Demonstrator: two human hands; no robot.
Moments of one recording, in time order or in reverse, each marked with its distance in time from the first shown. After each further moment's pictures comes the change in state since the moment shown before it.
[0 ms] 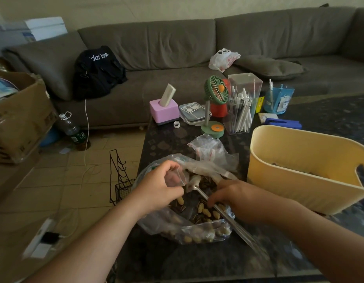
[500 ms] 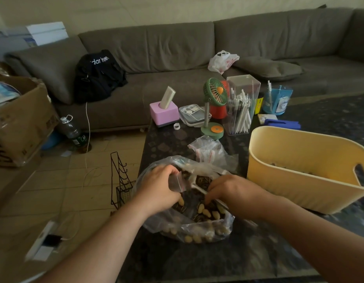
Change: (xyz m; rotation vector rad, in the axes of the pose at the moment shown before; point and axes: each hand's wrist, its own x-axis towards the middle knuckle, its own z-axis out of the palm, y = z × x) left_hand 0.006 0.004 0.005 0.393 0.070 -0.013; right_hand 0.017 0.011 0.008 -0.058 0.254 -0.251
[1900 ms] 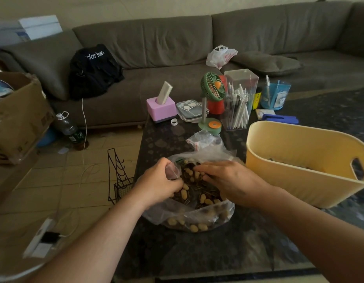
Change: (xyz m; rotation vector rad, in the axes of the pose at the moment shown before) left_hand 0.003 0.007 -0.001 -0.237 -0.059 -0.138; right_hand 0.007 0.001 -0.006 0.021 0.242 0.104
